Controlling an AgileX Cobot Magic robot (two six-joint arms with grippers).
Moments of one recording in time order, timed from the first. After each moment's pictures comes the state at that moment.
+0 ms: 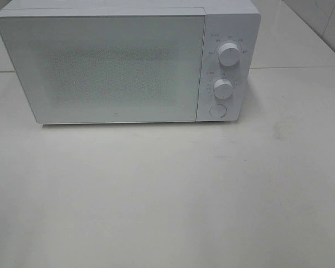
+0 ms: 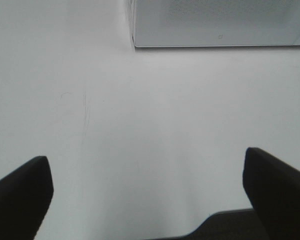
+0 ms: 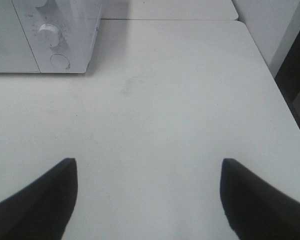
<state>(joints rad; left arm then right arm) -0.08 0.10 -0.52 -0.09 1.08 0.00 0.04 0.00 -0.50 -0.07 1.00 0.06</state>
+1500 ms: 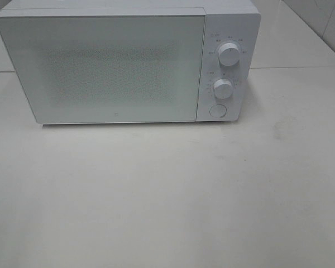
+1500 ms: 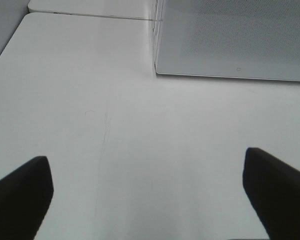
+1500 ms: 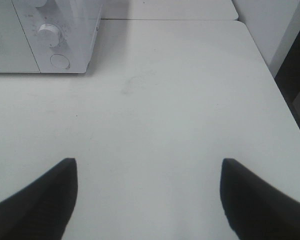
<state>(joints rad) 0.03 0.00 -0.52 -0.10 1.08 0.00 0.04 0.00 -0.50 -0.07 1.00 0.06</state>
